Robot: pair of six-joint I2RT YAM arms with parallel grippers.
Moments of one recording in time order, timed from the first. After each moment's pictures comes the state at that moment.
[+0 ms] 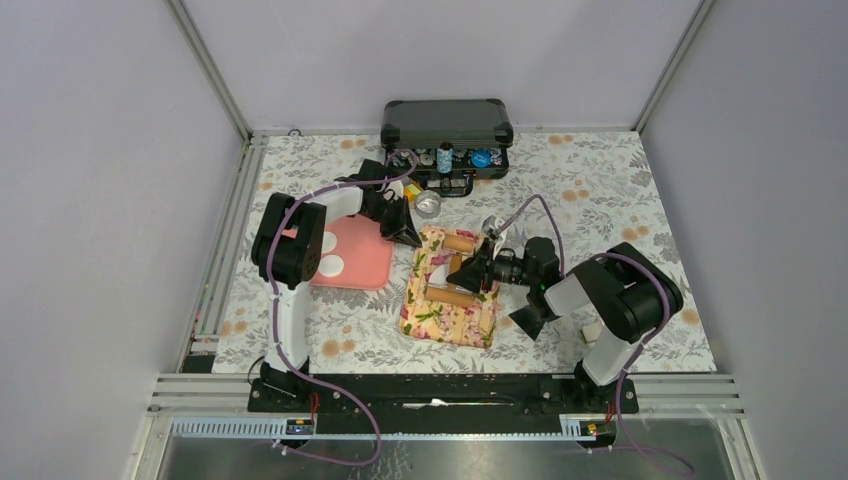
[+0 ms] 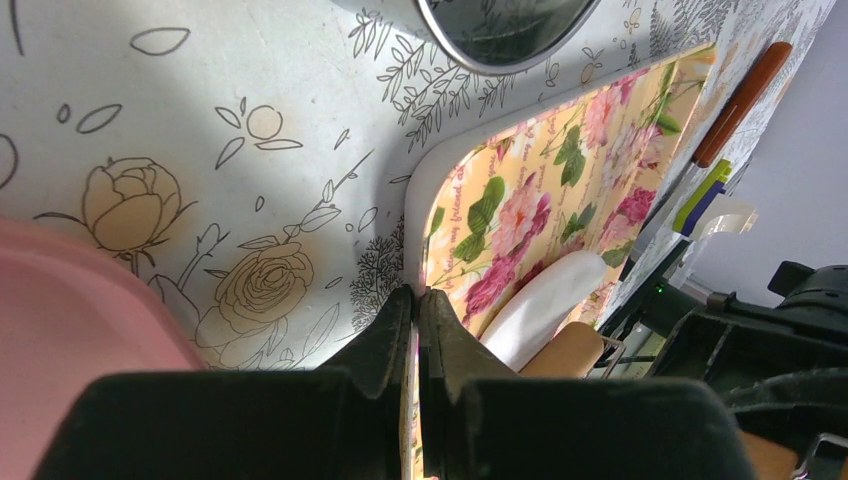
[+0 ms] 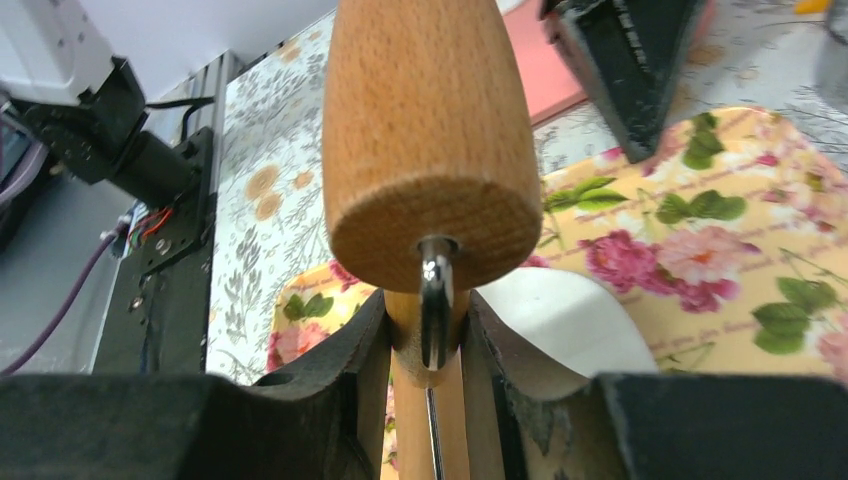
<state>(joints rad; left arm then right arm) -0.33 2.14 1.45 -0.49 0.70 -0.40 0.47 1.73 0.38 1.23 -0.82 0.35</state>
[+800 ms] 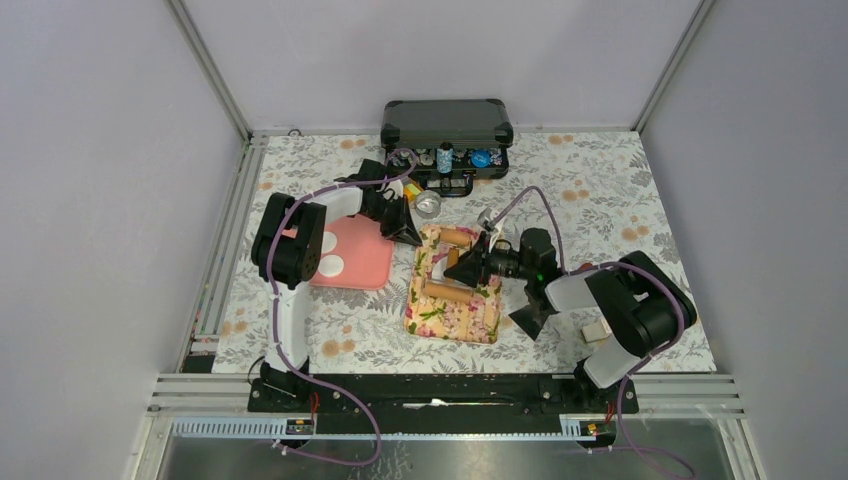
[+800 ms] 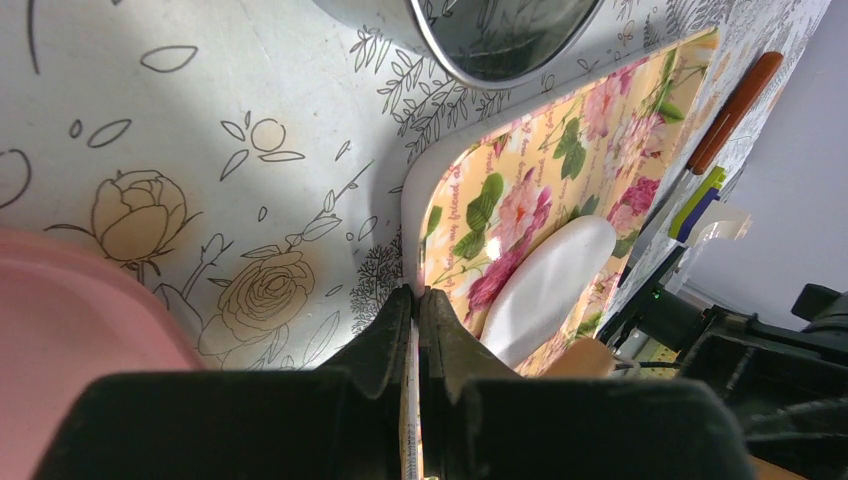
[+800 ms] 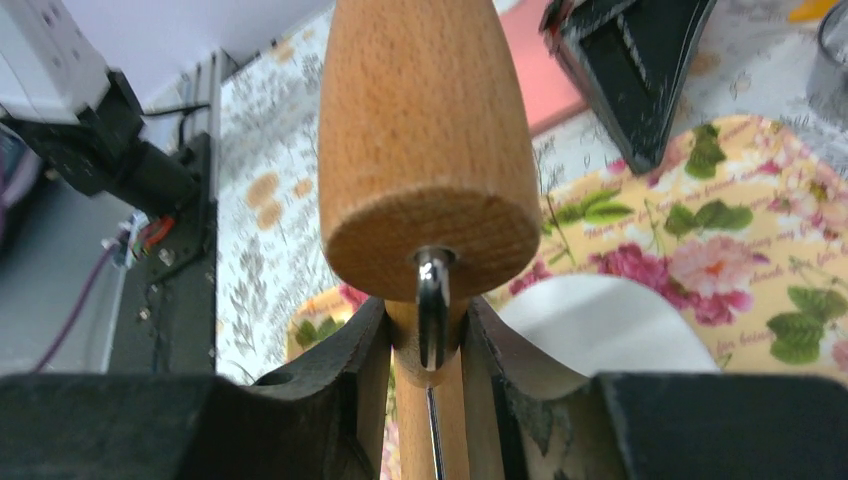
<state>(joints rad) -0.33 2.14 1.45 -0.47 0.70 -0.41 0.49 1.62 0.43 1.00 -0.81 0.27</state>
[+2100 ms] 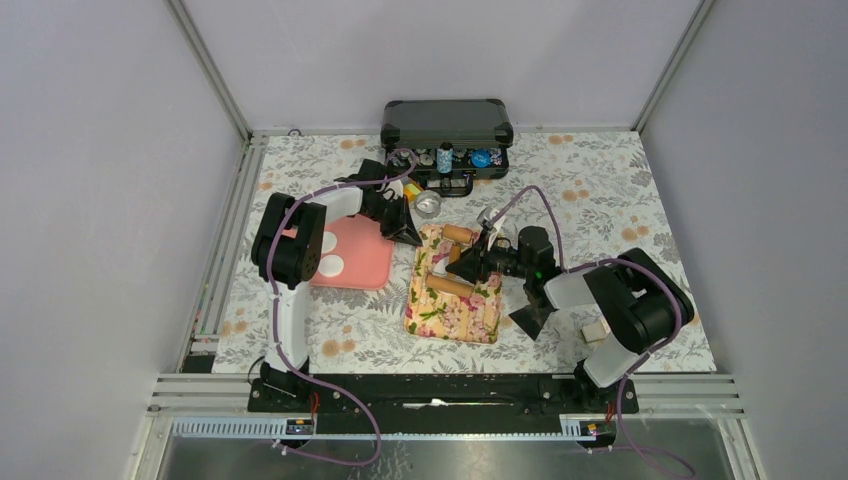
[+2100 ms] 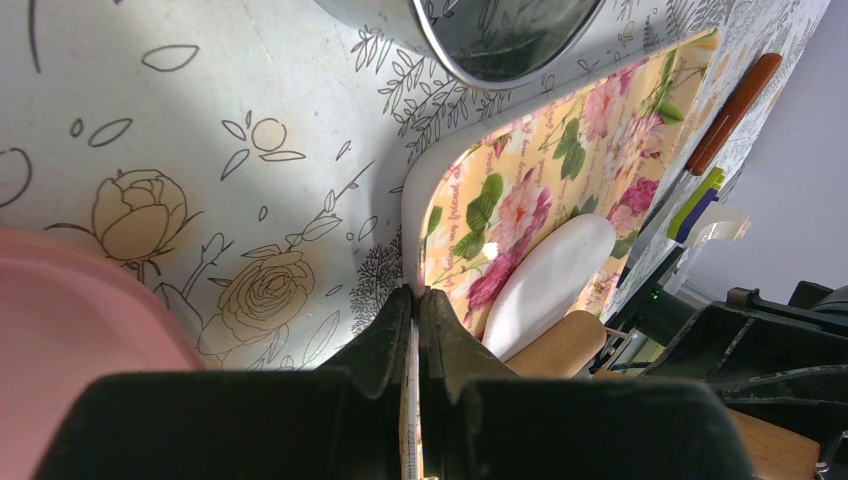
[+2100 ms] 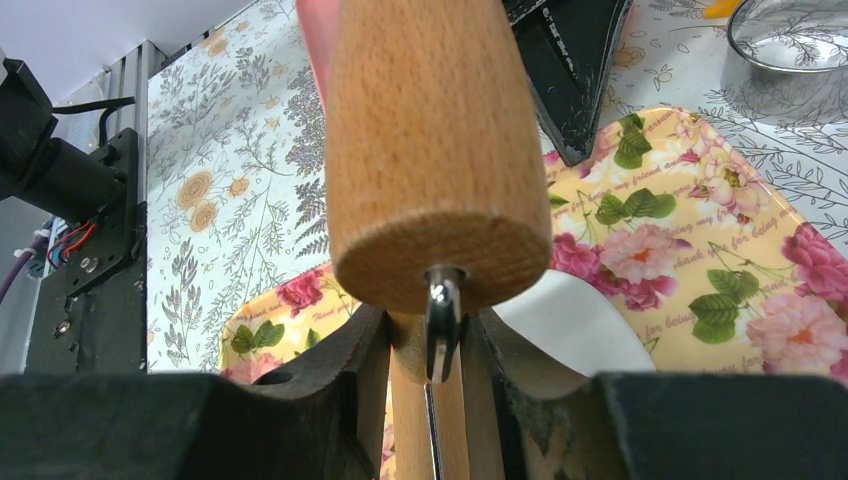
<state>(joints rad) -0.33 2.14 1.45 -0.47 0.70 -0.42 0.49 1.65 0.45 0.95 -0.72 0.22</state>
